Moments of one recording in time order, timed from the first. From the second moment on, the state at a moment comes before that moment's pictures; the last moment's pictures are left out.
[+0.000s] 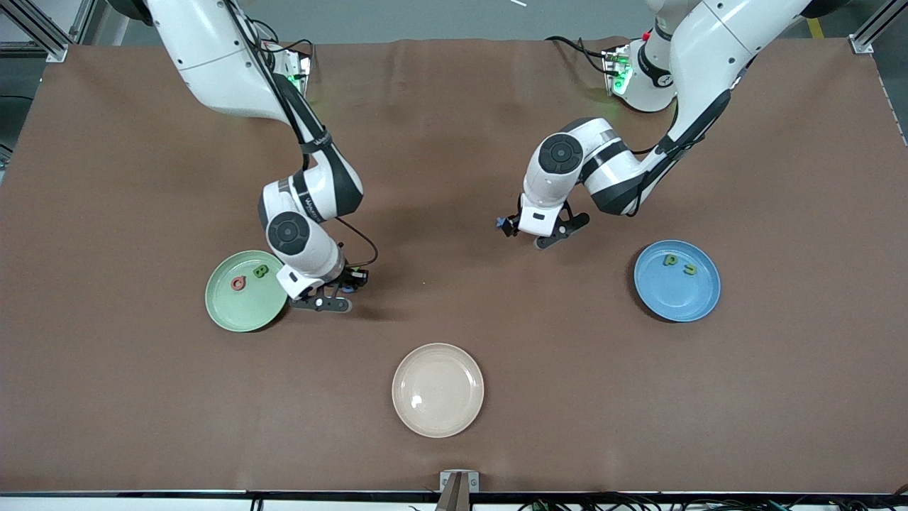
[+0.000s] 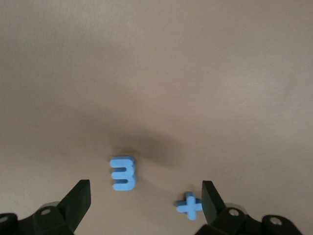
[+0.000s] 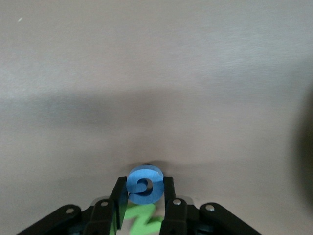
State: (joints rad) left arm 0.16 0.56 -0.84 -2.15 0.52 2.40 -1.55; right arm 0.48 0.56 -0.07 -1.90 0.12 2.40 0.44
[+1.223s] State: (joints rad) left arm -0.01 0.56 -0.67 -2.22 0.52 2.55 -1.63; right arm 0.16 0.51 -0.07 -1.98 0.12 2.38 0.00
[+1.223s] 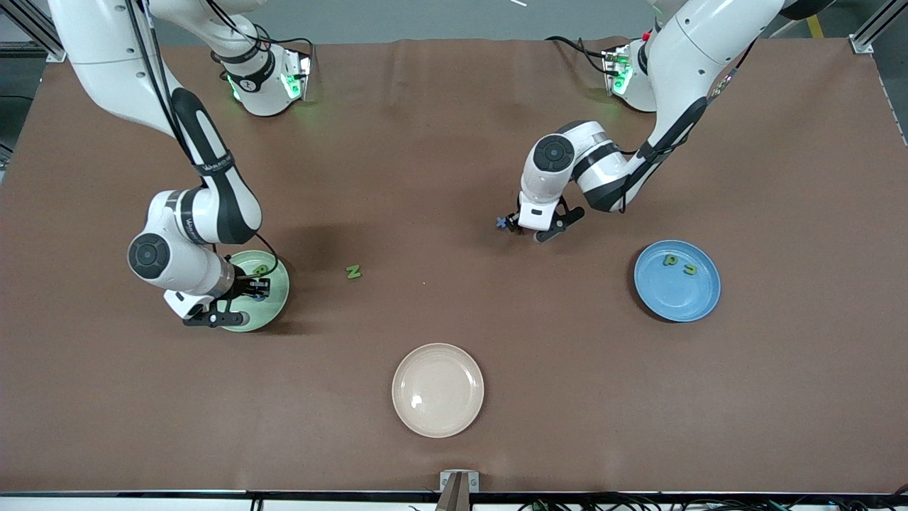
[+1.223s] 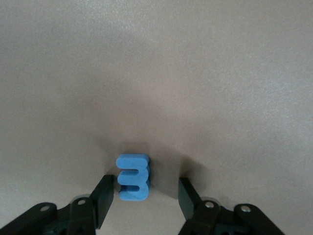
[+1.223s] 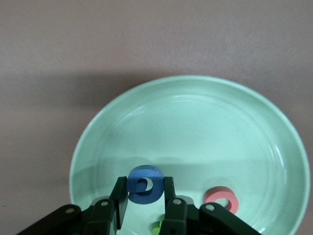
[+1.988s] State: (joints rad) left arm 0.00 0.55 -0.66 -2.22 0.53 2.56 -1.63; right arm 0.16 0.52 -0.06 -2.00 0.12 2.37 0.00
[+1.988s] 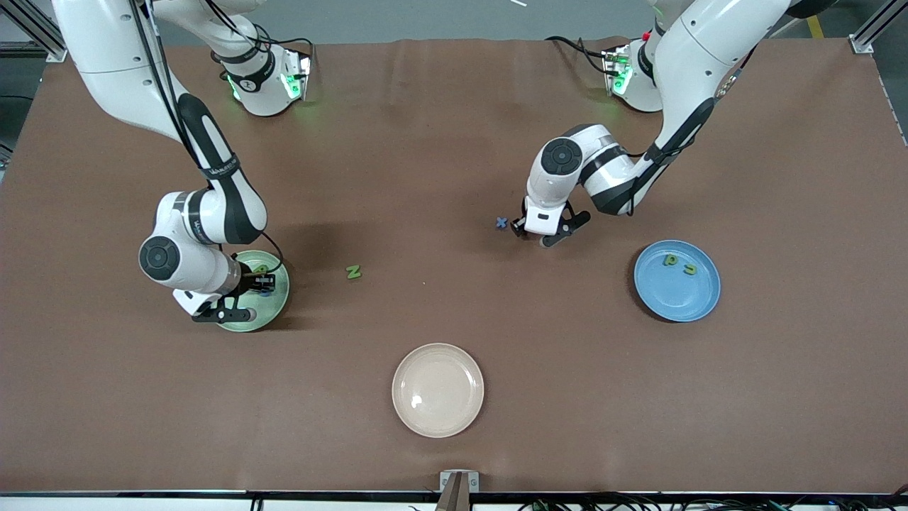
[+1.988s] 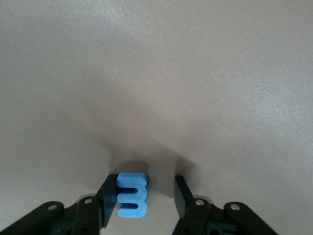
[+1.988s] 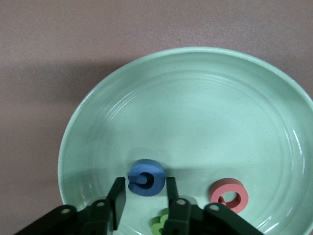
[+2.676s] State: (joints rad) left arm 0.00 0.54 -0.66 -2.22 0.53 2.57 -1.63; right arm 0.30 0.49 0.00 -1.93 0.14 2.29 0.56
